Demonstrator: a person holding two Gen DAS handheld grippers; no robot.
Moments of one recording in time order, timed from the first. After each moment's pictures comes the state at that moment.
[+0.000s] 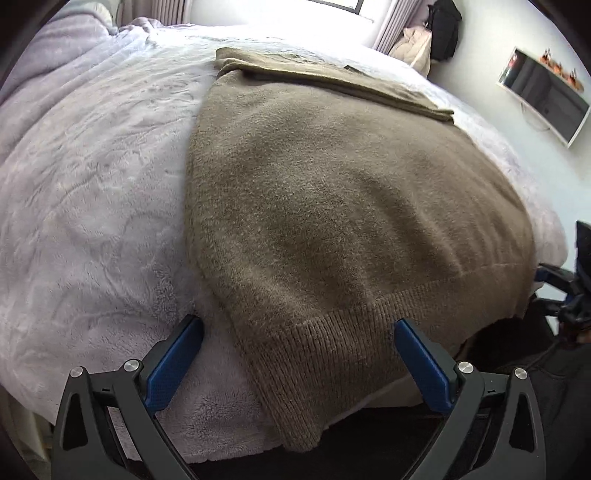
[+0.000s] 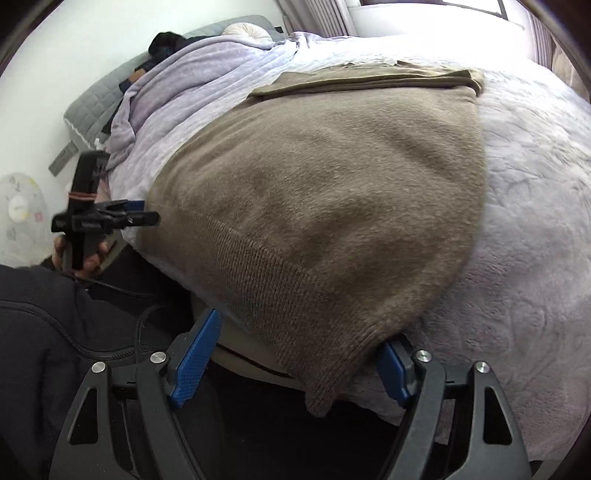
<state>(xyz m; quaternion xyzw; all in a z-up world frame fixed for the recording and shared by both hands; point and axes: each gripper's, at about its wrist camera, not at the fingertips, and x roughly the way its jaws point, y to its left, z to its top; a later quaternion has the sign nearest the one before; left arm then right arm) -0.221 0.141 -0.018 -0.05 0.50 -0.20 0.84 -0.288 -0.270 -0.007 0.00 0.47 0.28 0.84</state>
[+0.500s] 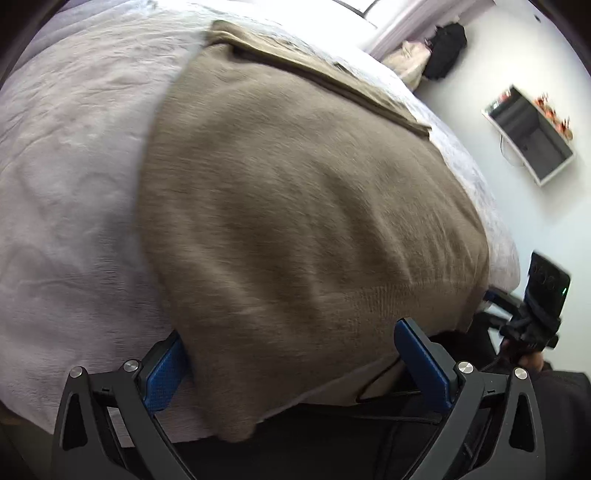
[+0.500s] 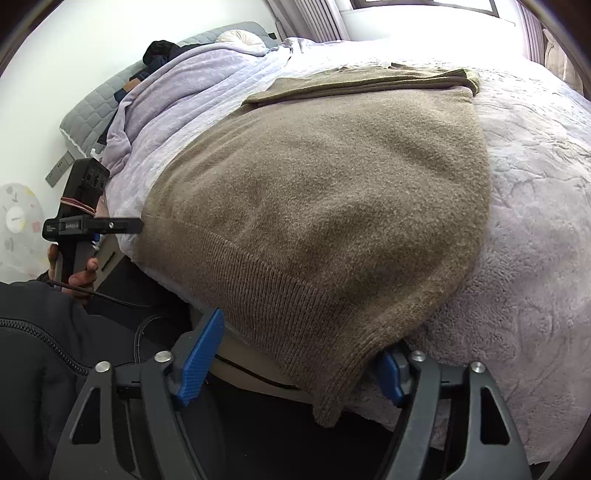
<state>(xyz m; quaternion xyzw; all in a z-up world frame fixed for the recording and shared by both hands) -0.223 0.135 -0.021 -0.14 0.52 -0.25 0.80 -0.280 -0.272 -0.007 0.02 0.46 0.28 0.84</state>
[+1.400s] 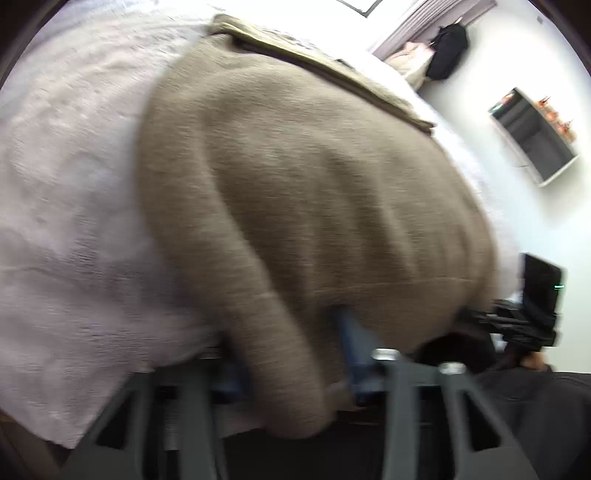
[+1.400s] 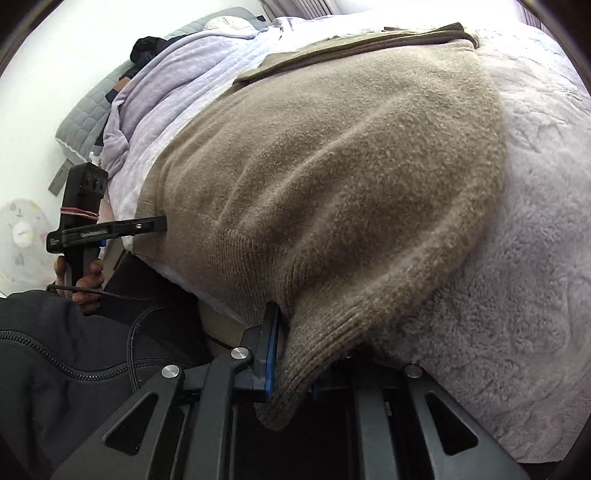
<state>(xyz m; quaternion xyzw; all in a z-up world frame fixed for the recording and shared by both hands) -0.224 0.138 -0.032 -0.16 0.52 -0.26 0.80 -0.272 -0.261 -0.030 0.06 0.51 0.28 0.81</state>
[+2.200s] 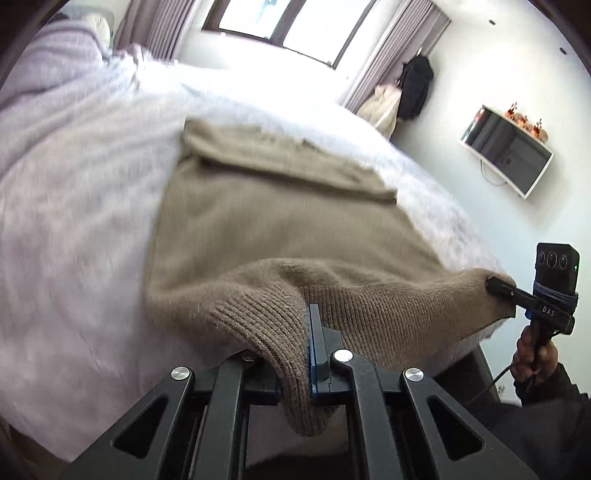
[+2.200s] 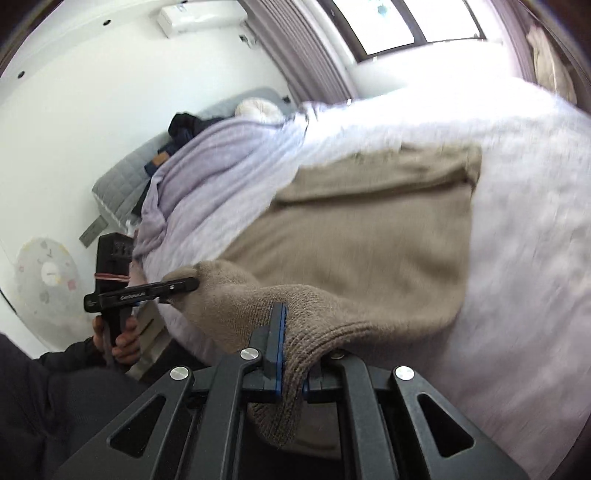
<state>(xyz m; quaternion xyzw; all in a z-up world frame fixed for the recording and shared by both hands) -0.224 0.145 0.067 -0.13 0.40 -0.25 0.87 -0.270 -0.293 0.079 0.09 0.35 0.31 0.88</state>
